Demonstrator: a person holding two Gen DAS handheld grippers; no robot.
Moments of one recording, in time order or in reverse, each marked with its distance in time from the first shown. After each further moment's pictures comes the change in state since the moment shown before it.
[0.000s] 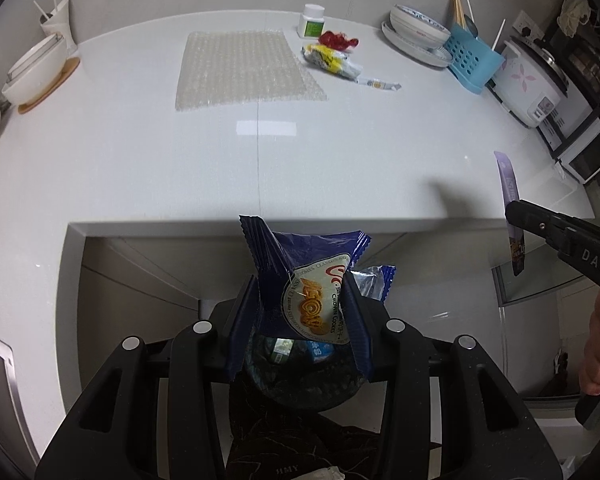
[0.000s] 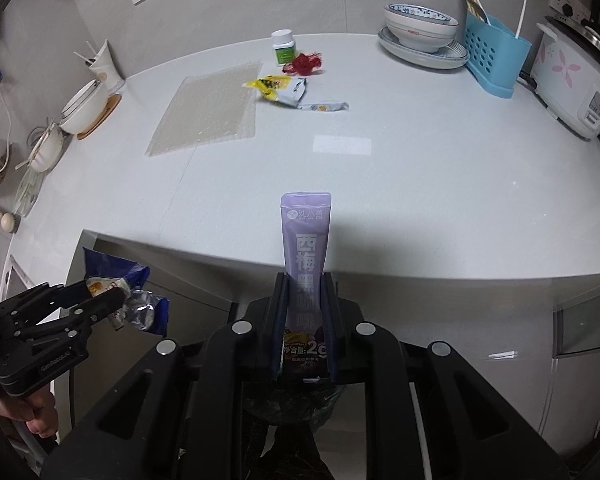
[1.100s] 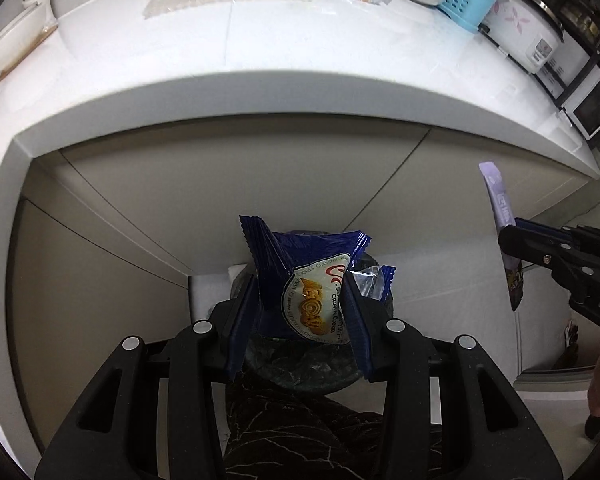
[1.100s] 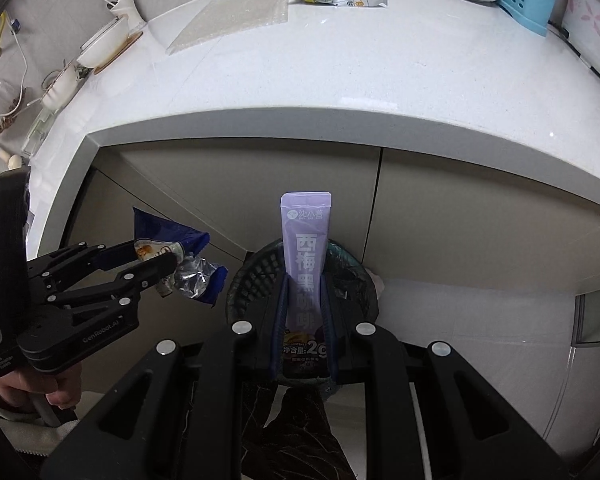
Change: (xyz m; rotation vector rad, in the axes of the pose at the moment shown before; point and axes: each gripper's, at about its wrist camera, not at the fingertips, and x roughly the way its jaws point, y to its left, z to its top) left arm 0.079 -0.009 -0.077 0.066 0.061 -0.012; right arm 0.062 0.013 -0.097 -0.050 0.123 0.072
